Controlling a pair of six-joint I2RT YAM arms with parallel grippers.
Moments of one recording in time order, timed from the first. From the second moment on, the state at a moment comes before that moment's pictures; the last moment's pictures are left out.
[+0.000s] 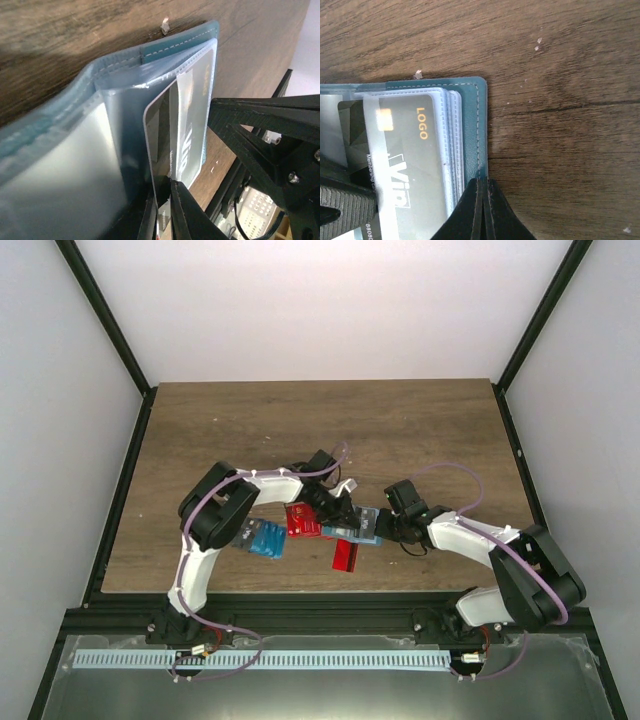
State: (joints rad) left arm -0.72 2.14 1.30 -0.30 0.84 -0.63; right arm 0.53 1.37 0.55 -0.25 -0.05 0.73
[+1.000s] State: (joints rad) left arm -0.75 1.91 1.25 -0.39 0.54 -0.53; right arm 0.53 1.29 0.62 -0.31 -0.05 0.68
